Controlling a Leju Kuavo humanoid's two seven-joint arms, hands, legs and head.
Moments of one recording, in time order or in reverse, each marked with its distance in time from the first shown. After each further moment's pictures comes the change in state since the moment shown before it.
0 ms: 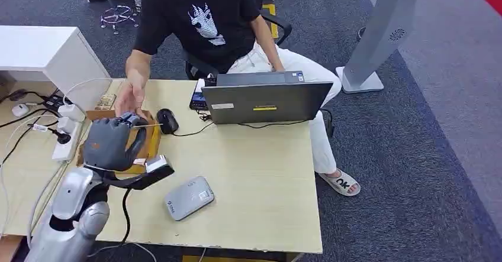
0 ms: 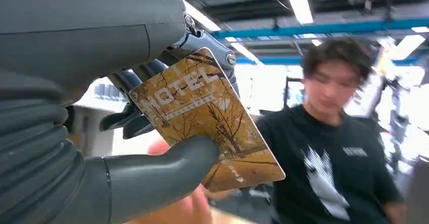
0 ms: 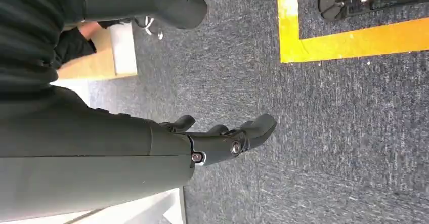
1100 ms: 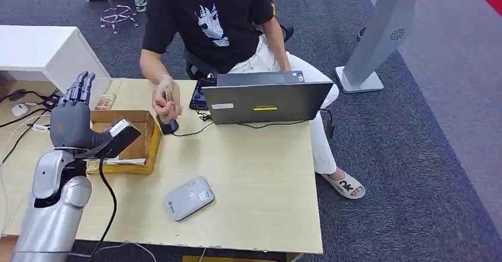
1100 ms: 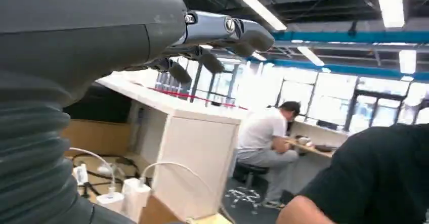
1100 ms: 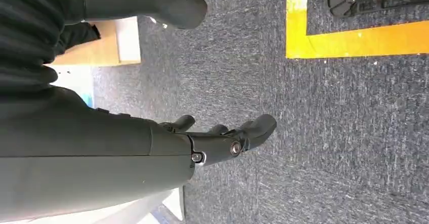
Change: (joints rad) left arm -0.084 -0.037 0.187 0.190 0.085 0.086 -0.073; right arm 0.000 0.000 0.000 0.000 0.062 0.016 0.023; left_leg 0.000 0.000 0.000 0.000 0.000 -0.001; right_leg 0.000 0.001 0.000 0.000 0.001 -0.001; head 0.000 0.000
